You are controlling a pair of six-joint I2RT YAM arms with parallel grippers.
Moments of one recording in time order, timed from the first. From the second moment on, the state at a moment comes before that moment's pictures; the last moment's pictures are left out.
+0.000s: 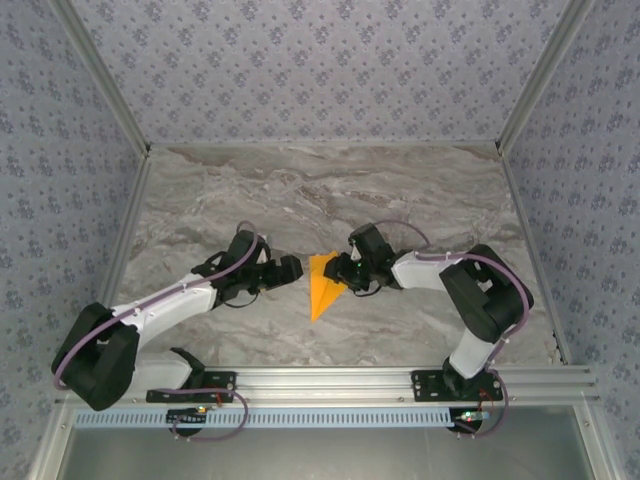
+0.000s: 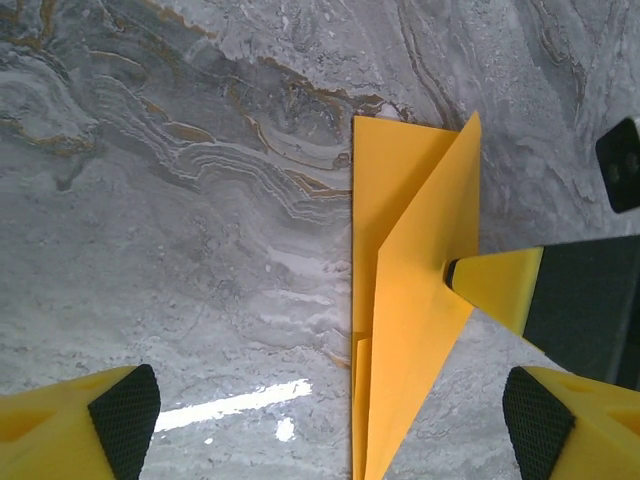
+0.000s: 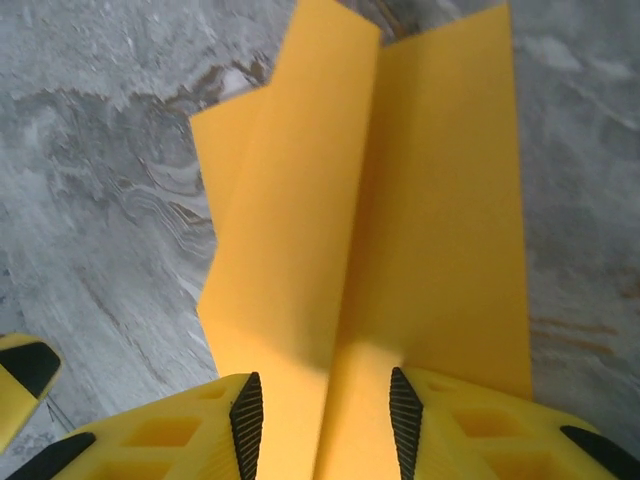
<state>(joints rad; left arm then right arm) -0.62 1.26 0.61 -0.21 0.20 -0.84 0.64 1.71 0.77 0.05 -0.40 0.96</state>
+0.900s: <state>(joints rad) -0.52 1.27 0.52 -0.02 0.50 -0.96 0.53 1.65 0.73 0.36 -0.56 1.06</state>
